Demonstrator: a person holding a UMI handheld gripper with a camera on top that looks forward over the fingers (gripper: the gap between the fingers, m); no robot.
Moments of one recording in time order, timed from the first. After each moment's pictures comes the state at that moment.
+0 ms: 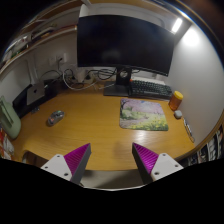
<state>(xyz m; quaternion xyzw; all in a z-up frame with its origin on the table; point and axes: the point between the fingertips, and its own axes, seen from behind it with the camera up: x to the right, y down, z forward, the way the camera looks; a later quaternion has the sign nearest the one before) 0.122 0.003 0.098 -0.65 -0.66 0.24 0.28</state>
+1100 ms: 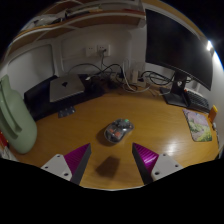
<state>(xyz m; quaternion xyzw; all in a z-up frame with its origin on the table) 0.029 -0.290 0.011 -0.59 -0.70 0.31 0.27</state>
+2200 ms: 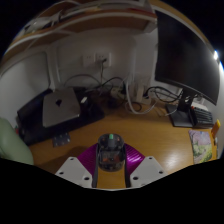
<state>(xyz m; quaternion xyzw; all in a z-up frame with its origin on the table) -0.079 -0.312 0.049 -0.58 -0.70 0.32 0.28</state>
